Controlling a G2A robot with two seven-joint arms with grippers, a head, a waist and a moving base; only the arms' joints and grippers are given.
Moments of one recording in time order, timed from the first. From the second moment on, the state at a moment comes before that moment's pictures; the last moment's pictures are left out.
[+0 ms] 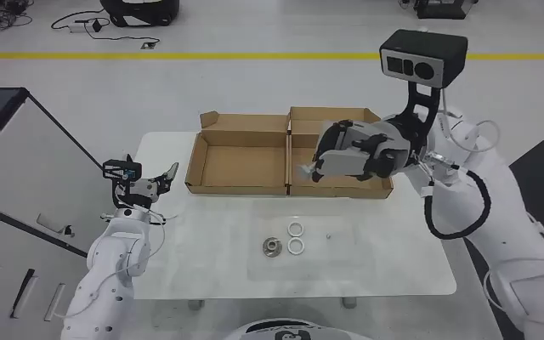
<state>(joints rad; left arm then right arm) 1.73 -1.15 -1.60 -1.80 1.33 0.00 0.00 -0.77 -0.94 0.95 -1.91 0.84 -0.74 0.89</state>
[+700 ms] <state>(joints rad) 1.73 -1.15 -1.60 -1.80 1.33 0.00 0.00 -0.78 -0.97 0.94 -1.92 0.96 -0.86 0.90</state>
